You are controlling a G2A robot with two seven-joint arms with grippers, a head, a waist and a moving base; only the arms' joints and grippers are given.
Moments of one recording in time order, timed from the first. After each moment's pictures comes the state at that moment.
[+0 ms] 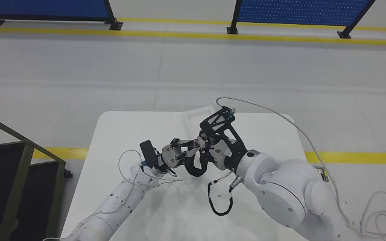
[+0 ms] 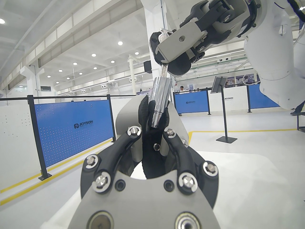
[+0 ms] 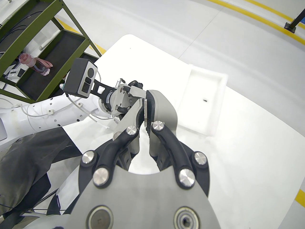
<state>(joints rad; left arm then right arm) 0.80 -1.36 -0.68 -0.90 1.43 -0.53 1.29 -0.95 -1.01 1.03 -2.35 -0.84 0.39 1.09</state>
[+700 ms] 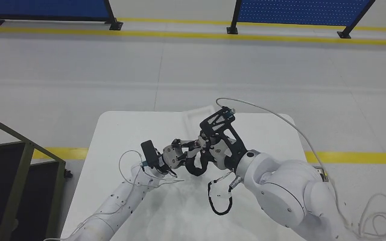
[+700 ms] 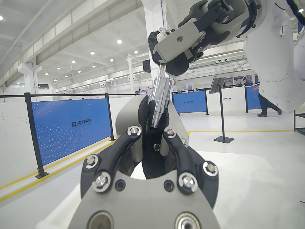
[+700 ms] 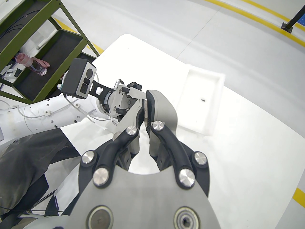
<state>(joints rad) 0.80 -1.36 -0.68 -0.91 1.43 -0.54 1.28 -0.97 -1.02 1.04 -2.35 -0.87 0.38 1.11</state>
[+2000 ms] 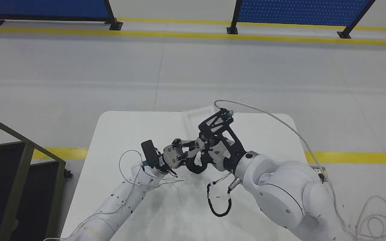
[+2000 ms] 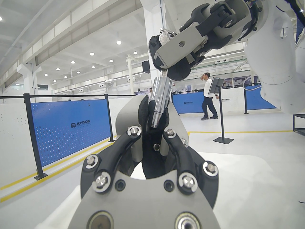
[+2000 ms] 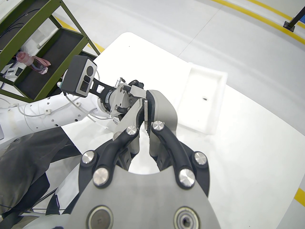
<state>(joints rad) 0.80 -1.36 -0.68 -0.92 1.42 -0.54 1.28 -0.99 -1.06 1.05 -2.35 -0.90 0.35 1.13</state>
